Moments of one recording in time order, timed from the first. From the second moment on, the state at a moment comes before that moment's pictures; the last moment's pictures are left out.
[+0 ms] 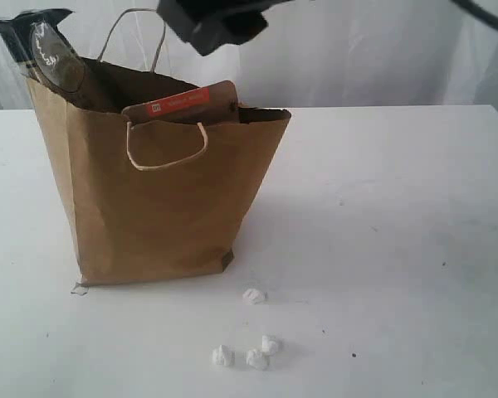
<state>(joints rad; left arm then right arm) -0.24 0.00 0.02 -0.23 0.31 0.26 0.83 1.49 -1.76 -0.13 1.12 -0.12</state>
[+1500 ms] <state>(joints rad) -0.24 0.00 0.02 -0.23 0.31 0.26 0.76 1.56 -0.84 -0.04 0.37 0.13</state>
